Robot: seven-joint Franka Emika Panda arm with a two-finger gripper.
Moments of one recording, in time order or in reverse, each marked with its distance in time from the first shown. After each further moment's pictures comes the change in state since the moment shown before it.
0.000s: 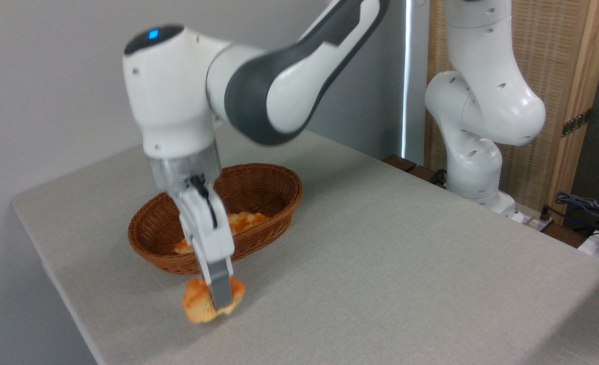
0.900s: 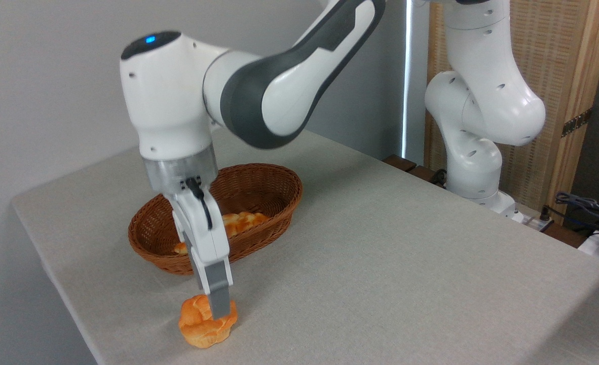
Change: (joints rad) arm 0.001 -0.003 0.000 0.014 0.012 0.012 -0.004
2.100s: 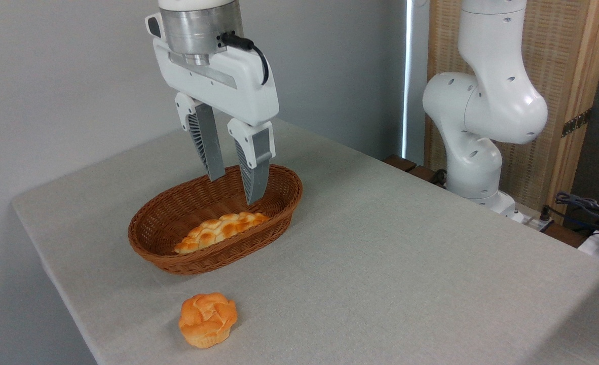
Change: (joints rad) arm 0.099 -0.220 -0.088 0.124 -0.103 -0.411 -0.251
